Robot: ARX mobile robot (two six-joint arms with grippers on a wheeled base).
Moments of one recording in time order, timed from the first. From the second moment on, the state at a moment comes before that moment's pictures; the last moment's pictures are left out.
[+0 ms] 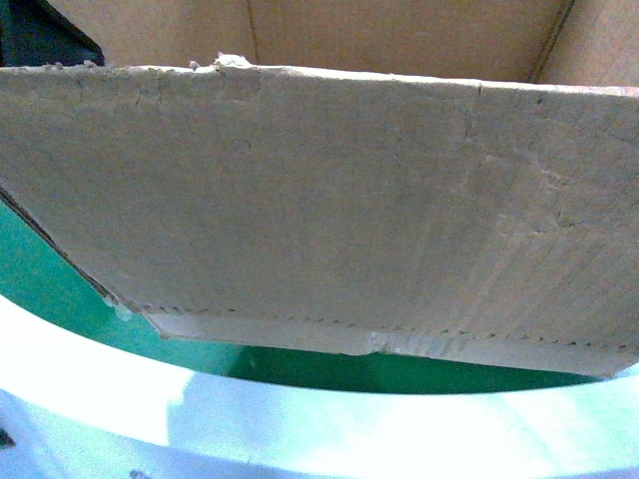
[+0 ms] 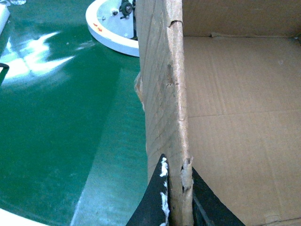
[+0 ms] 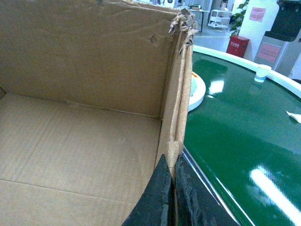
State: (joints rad) left arm -0.31 1.17 0.74 0.08 -0.10 -0.10; right arm 0.23 1.21 0.68 0.49 0.19 -0.04
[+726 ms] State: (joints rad) left arm -0.31 1.17 0.74 0.08 -0.10 -0.10; right arm 0.23 1.21 0.68 0.49 0.19 -0.04
